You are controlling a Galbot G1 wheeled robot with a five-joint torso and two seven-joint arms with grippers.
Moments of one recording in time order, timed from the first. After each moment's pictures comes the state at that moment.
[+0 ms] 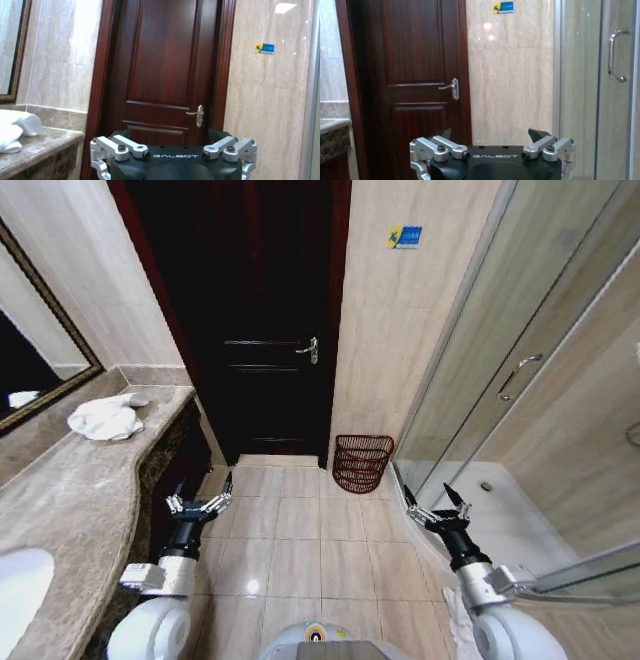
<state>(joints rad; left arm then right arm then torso) 1.72 -1.39 -0.70 -2.30 -0.37 -0.08 0.07 -1.80 1.53 0.82 2.35 0.27 -0.05 -0.23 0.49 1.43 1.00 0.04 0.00</state>
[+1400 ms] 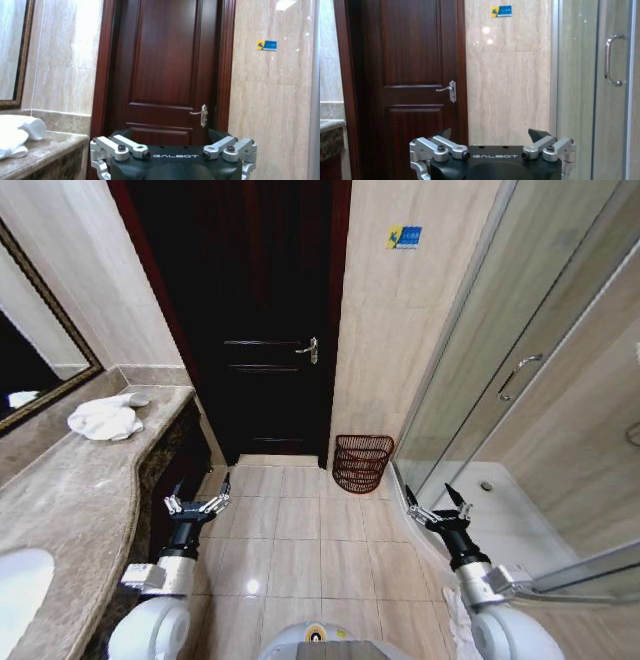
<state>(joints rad) 1.70 -1.39 -0.71 -2.27 -0.34 -0.10 0.07 -1.77 1.53 0.82 2.33 0.25 -0.02 -0.23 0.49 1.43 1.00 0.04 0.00</state>
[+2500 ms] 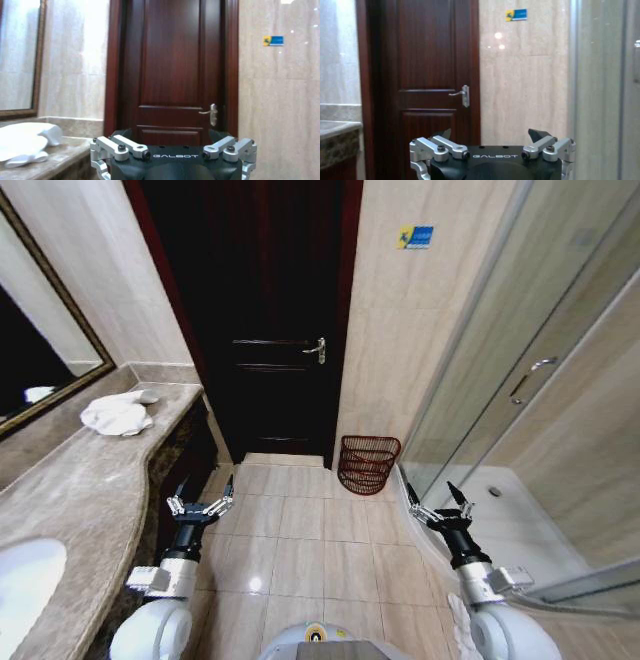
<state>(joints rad) 1.71 -1.41 -0.71 -2.27 -0.27 -0.12 0.10 -1.78 1.54 0.83 2.31 0.26 0.03 -0.24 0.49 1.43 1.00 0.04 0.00</state>
